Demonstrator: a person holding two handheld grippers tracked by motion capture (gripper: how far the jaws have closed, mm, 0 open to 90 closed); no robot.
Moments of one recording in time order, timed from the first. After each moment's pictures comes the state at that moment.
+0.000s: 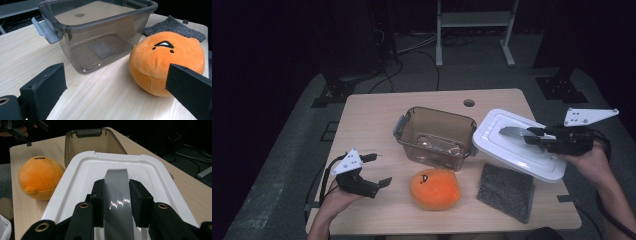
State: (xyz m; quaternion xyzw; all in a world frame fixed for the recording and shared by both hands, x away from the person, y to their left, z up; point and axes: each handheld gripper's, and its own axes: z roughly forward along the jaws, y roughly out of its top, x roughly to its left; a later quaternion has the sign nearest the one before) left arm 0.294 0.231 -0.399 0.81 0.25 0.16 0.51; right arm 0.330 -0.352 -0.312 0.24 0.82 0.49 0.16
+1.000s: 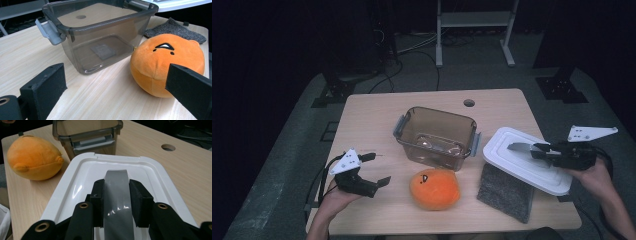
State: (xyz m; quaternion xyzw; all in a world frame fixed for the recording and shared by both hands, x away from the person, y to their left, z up) left arm 0.294 0.234 -0.397 0.80 0.25 0.16 0.52; right arm 0.323 -0.384 -0.369 0.29 0.82 0.48 0.13
